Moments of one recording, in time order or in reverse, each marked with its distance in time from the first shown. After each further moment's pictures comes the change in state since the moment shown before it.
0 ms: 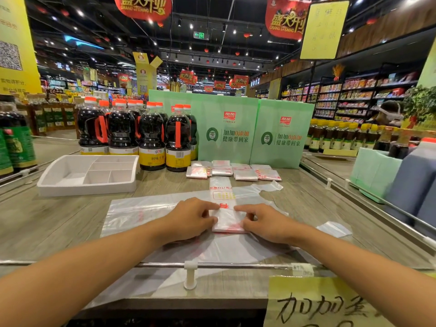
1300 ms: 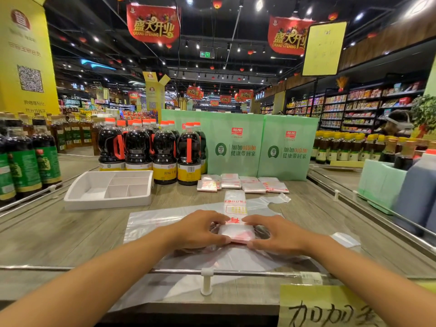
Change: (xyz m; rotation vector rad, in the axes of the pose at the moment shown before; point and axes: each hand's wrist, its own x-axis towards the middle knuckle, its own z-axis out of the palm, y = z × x) left_hand -0.011 -0.011 -0.017 0.004 -0.098 0.118; right_hand -0.014 -0.005 -0.014 -0.230 -0.047 -0.157
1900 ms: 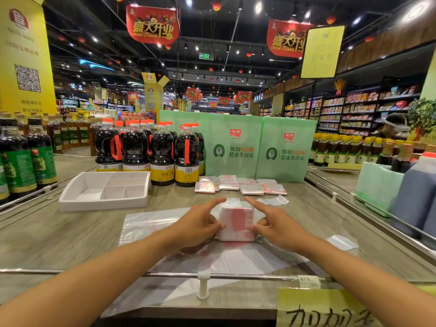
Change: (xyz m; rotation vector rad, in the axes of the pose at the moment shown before) left_hand 0.000 0.007 0.001 -0.363 0.150 0.022; right_hand 0.010 0.004 0.002 0.285 0.198 0.017
